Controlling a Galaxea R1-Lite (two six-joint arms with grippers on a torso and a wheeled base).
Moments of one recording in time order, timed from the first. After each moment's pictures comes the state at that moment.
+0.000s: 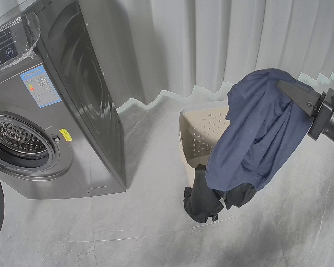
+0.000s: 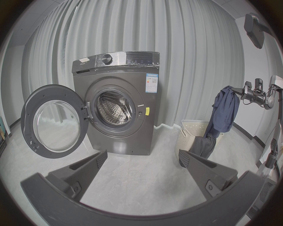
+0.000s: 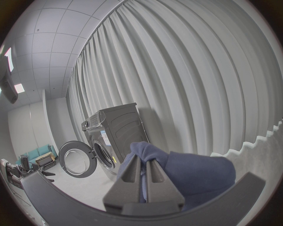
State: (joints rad) left arm 0.00 0.02 -0.02 0.01 0.01 -0.05; right arm 0.57 1.37 -0.46 -1.23 0.04 0.12
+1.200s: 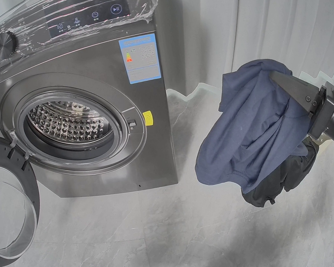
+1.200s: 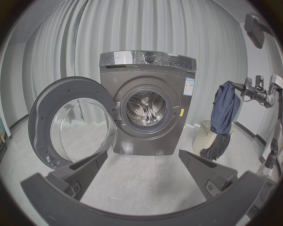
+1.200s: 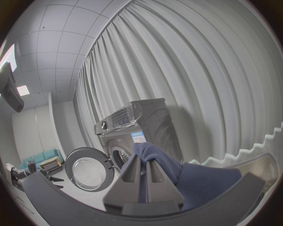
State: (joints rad) left arm 0.00 0.02 -0.02 0.01 0.01 -0.05; right arm 0.66 1.36 -0.51 -1.24 0.04 0.12
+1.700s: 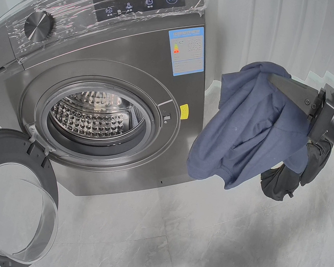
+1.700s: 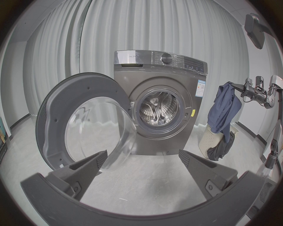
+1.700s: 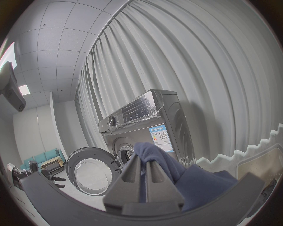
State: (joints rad) left arm 0.00 0.02 -0.02 0.01 0.01 -0.05; right arm 0.67 1.37 -0.50 -1.24 0.04 0.12
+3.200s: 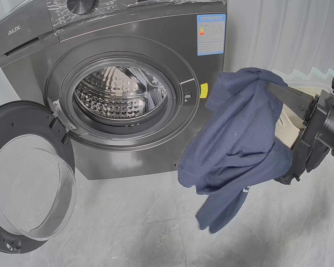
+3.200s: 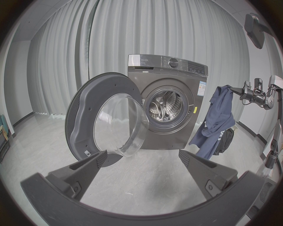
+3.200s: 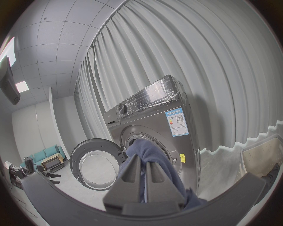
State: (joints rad) left arm 0.00 0.02 -0.02 0.01 0.01 -0.05; right arm 0.63 1.40 -0.48 -1.24 0.04 0.13
